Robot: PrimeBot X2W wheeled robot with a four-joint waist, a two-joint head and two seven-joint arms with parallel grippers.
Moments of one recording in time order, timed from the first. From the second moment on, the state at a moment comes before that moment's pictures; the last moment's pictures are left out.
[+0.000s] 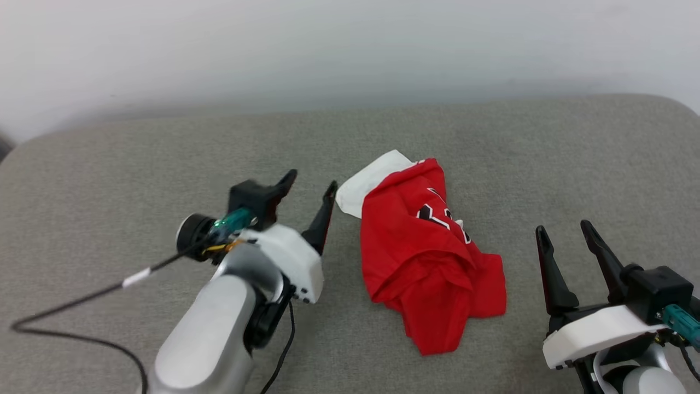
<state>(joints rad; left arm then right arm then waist) -0.46 0.19 -0.45 0.29 -0.40 0.00 0.02 -0.04 -0.05 -0.01 -0.04 0.09 0.13 -0.04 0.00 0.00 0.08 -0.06</state>
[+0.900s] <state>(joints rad) -0.70 0.19 -0.67 0.65 -0.53 -0.13 0.61 -0.10 -0.05 0.02 0.05 0.13 0.13 -0.10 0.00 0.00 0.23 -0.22</state>
